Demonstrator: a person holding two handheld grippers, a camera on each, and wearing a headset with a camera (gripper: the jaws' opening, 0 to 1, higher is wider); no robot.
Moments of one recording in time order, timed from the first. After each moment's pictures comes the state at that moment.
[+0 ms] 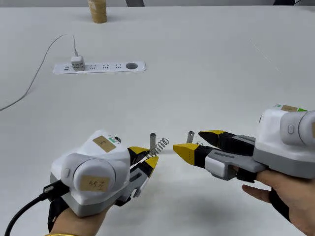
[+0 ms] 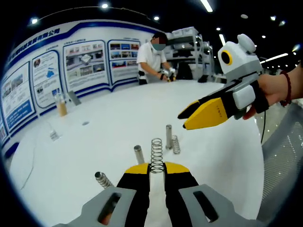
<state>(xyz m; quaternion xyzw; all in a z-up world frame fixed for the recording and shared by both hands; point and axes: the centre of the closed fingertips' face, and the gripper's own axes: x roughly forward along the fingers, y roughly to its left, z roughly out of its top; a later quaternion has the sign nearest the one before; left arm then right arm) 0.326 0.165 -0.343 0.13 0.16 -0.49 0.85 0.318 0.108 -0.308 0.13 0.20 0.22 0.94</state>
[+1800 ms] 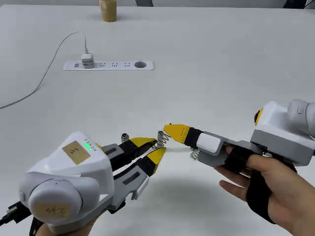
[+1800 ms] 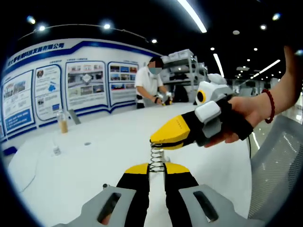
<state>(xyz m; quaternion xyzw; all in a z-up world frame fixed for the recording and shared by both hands) 0.307 0.173 -0.299 0.08 0.07 -0.51 0.85 0.320 0.157 -0.280 0.39 0.19 0.27 0.86</state>
